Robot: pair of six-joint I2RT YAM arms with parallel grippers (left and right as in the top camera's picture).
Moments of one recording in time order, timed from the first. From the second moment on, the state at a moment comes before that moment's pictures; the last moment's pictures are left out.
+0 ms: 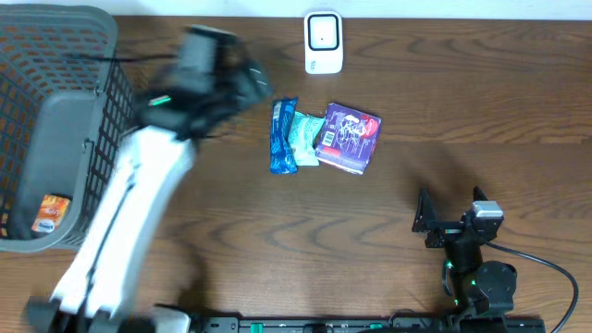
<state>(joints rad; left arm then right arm) -0.22 1.48 1.53 -0.84 0.07 -0.74 0.06 0.01 0.01 -0.07 -0.01 0.13</state>
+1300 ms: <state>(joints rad) 0.65 2.07 1.51 -1.05 -0.35 -0.73 0.06 0.01 0.01 -0.07 -0.01 0.13</state>
